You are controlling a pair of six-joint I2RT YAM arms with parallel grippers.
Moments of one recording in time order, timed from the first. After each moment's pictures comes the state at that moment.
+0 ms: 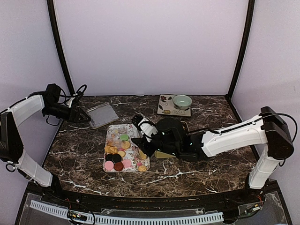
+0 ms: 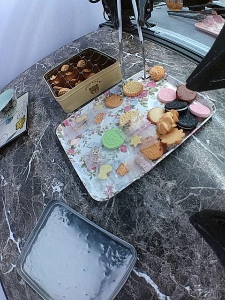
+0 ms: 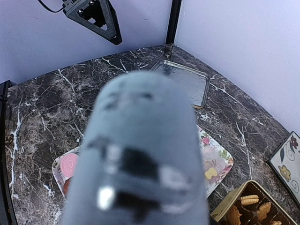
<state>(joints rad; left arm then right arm) 0.10 1.46 1.16 -0.86 0.77 0.35 1.20 1.72 1.03 0.33 0.22 -0.04</state>
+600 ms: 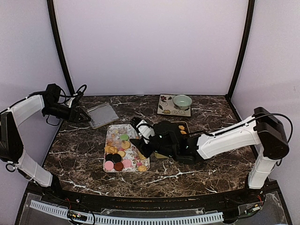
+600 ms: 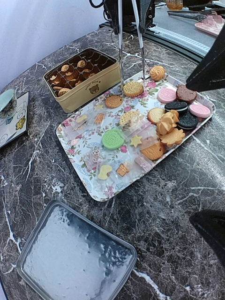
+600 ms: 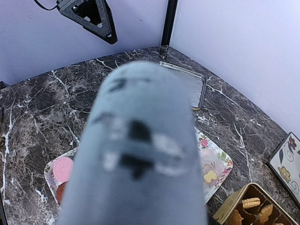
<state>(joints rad) 0.10 1.46 1.16 -0.86 0.77 0.35 1.20 1.77 1.03 0.41 0.26 -0.05</state>
